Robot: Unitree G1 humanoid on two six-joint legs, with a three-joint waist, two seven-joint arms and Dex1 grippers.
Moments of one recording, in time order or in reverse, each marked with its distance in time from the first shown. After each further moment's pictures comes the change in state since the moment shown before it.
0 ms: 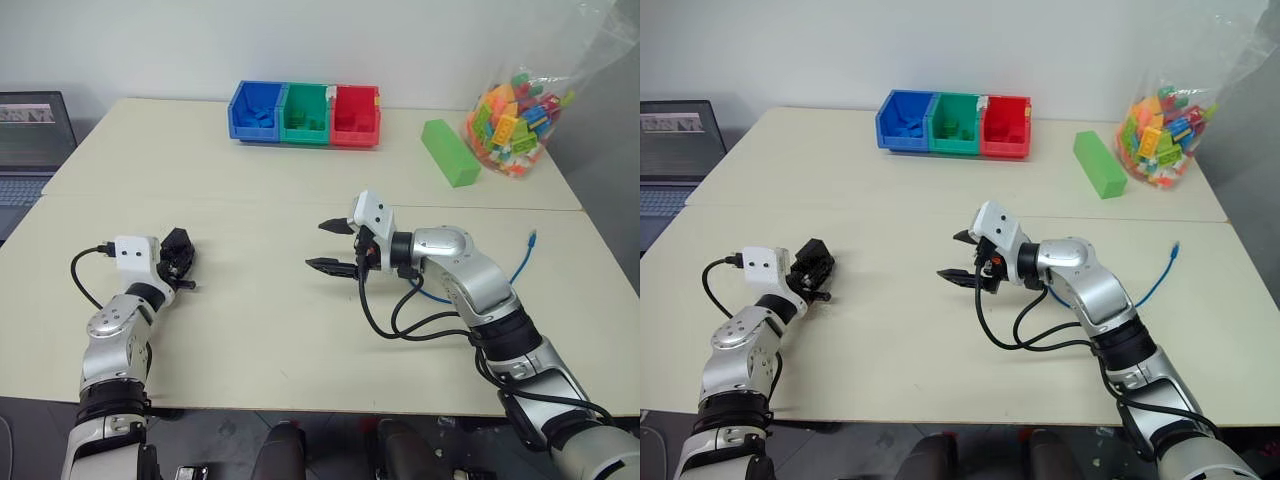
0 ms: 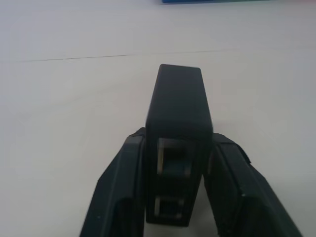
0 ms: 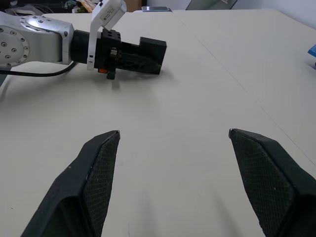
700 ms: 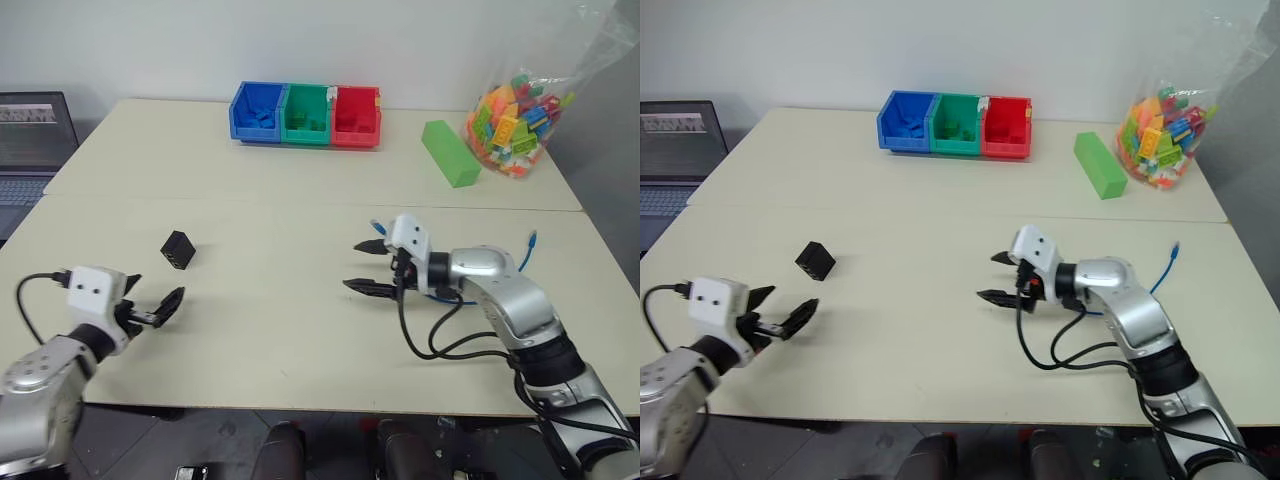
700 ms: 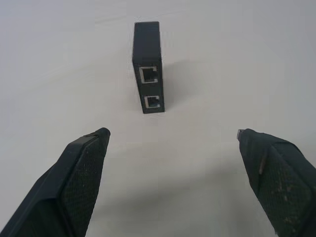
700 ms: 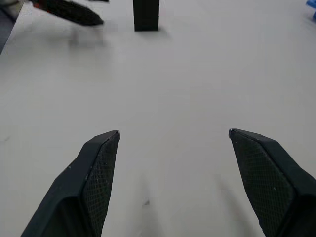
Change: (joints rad) left arm 0.501 0.205 0.172 -0.663 -0.149 0.371 -0.123; right arm 0.181 -0.196 -0.075 -0.130 0.039 0.017 0.088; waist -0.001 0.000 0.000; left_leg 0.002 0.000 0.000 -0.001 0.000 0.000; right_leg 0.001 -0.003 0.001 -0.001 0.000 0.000
